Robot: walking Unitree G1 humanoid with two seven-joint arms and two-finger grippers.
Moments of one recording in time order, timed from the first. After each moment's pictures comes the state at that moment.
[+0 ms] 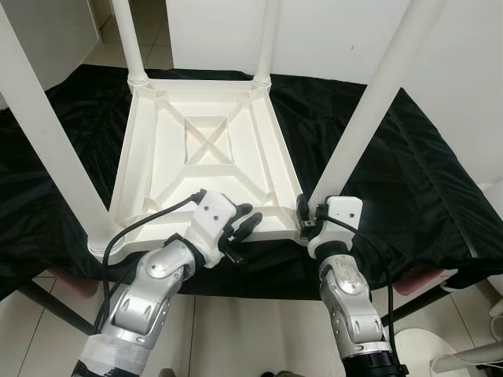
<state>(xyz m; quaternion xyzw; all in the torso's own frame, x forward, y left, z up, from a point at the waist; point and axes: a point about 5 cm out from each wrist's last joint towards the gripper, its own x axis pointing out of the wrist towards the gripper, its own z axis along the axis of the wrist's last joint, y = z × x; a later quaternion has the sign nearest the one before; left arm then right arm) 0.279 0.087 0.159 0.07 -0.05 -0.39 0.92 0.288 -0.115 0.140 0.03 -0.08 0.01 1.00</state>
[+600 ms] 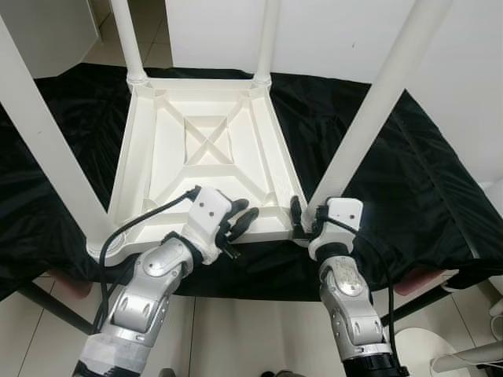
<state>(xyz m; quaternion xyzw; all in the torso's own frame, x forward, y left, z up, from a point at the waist) 0.280 0.089 0.161 0.07 -0.06 -0.38 0.92 0.285 -0.116 0.140 0.03 -0.07 0.00 1.00</state>
